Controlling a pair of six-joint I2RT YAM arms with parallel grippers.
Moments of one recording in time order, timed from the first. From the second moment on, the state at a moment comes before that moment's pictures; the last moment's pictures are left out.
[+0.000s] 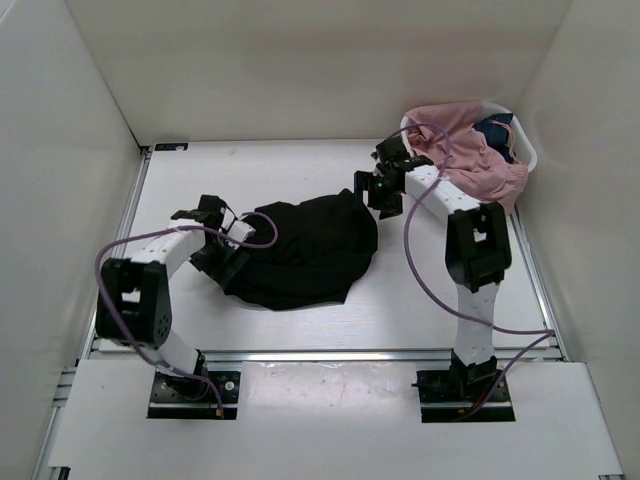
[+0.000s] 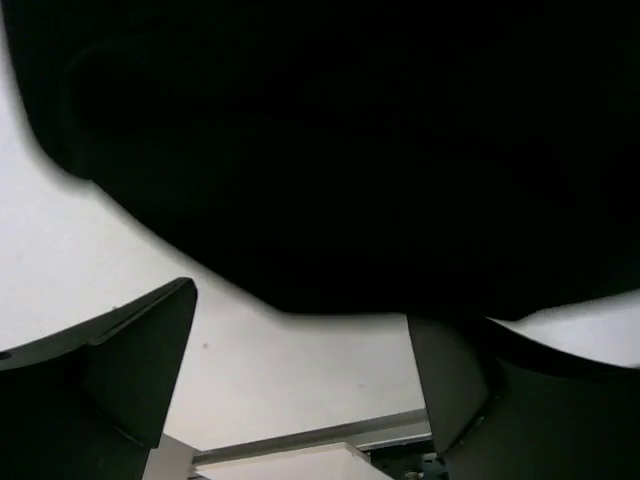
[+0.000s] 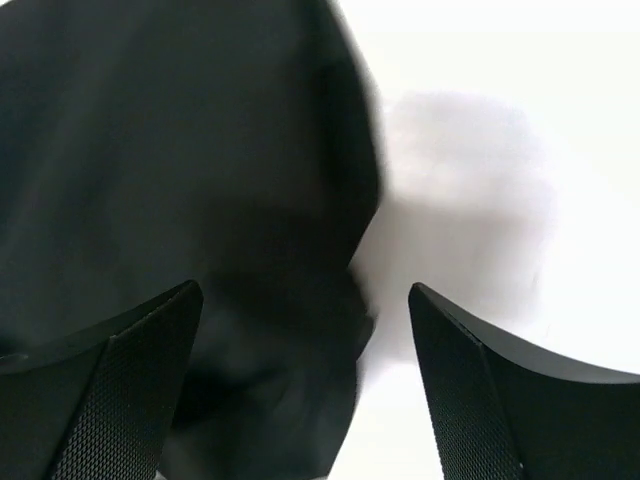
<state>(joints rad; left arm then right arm) -0.14 1.55 0.99 -0.82 -0.02 0.53 0.38 2.05 1.69 -0.71 -0.21 0.33</state>
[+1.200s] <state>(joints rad) 0.14 1.38 1.45 -0.84 -0.29 0.66 1.04 1.70 2.03 -0.80 0.03 0.32</state>
